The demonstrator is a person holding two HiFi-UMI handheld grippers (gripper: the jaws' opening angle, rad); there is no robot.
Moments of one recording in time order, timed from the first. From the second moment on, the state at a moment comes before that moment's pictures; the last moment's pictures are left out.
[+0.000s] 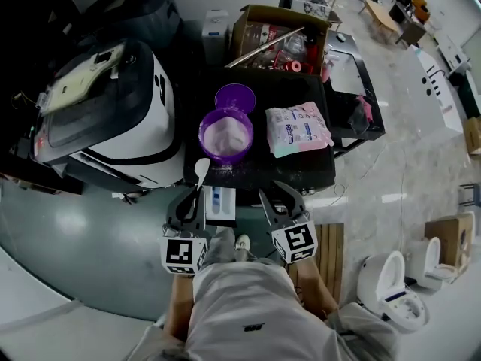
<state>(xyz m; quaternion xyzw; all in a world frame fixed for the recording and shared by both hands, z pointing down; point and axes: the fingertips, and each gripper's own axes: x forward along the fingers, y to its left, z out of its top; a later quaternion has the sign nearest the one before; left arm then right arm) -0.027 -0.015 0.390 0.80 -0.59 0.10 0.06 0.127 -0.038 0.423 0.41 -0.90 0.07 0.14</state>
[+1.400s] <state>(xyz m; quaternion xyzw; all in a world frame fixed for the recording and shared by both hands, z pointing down) -0.039 -0.174 0.425 0.88 -0.41 0.19 0.13 0.087 -0.160 0.447 0.51 -0.83 0.09 0.20</state>
